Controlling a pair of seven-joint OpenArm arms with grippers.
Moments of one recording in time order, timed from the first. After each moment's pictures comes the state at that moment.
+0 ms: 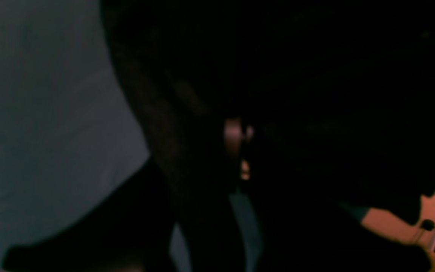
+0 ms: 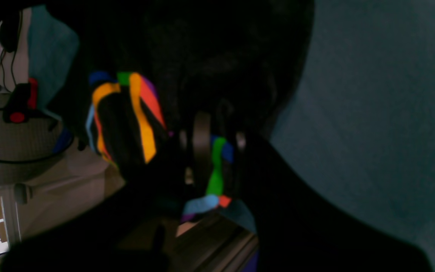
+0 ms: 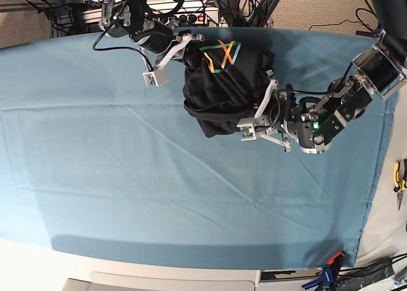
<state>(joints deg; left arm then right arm) -29.3 -35.0 53.0 94.1 -44.9 -27.4 64.2 -27.3 -6.2 9.0 112.3 34.0 23.5 -63.4</state>
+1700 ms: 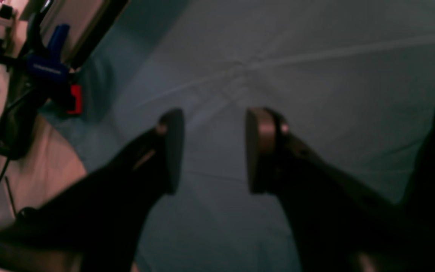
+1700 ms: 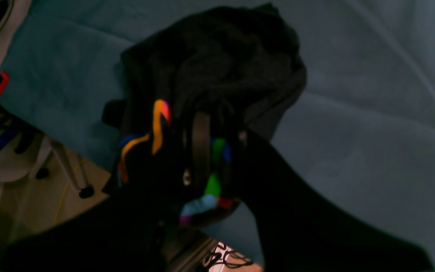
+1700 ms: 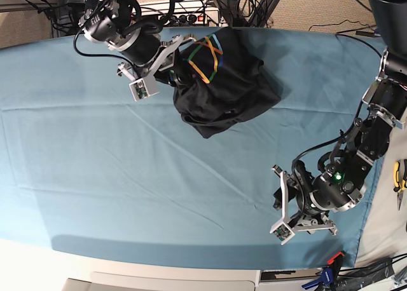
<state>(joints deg) -38.6 -33.7 37.1 93.8 -29.5 -9.8 58.1 -26.6 -6.0 9.0 130.5 26.9 29.8 -66.0</state>
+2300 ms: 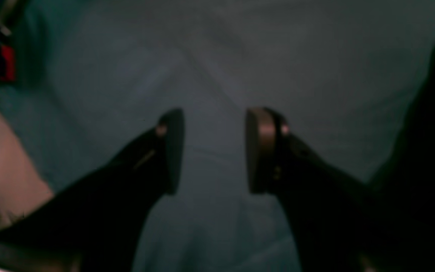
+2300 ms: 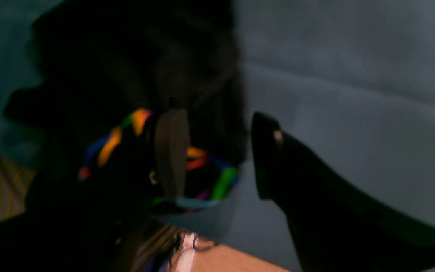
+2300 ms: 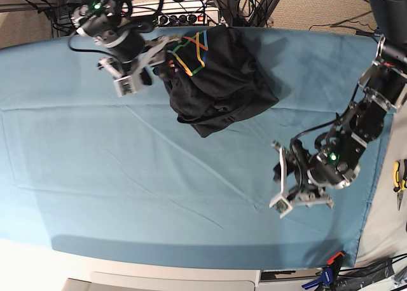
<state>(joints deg) -30.3 -33.7 36.6 93.8 -29.5 -10.0 59.5 -26.5 -4.9 15.7 131.7 19.7 28.5 -63.7</state>
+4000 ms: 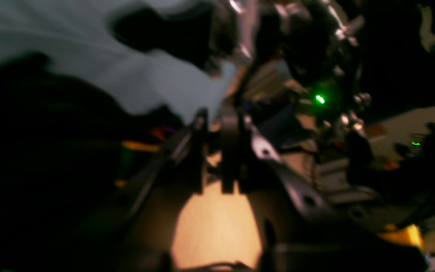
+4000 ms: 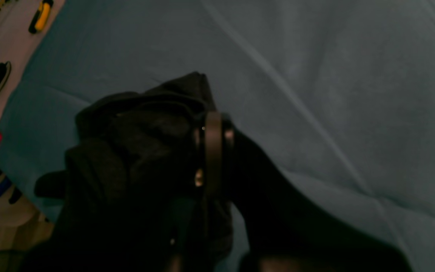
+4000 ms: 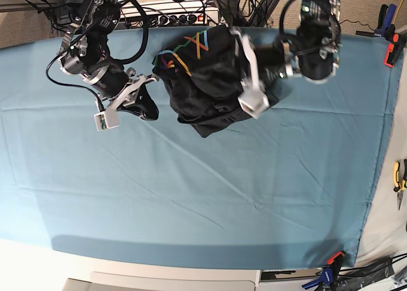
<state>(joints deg) 14.1 -7.1 6.0 113.4 -71.4 -31.7 70.6 -10.6 -1.4 24.6 110.7 41.0 39.3 -64.8</state>
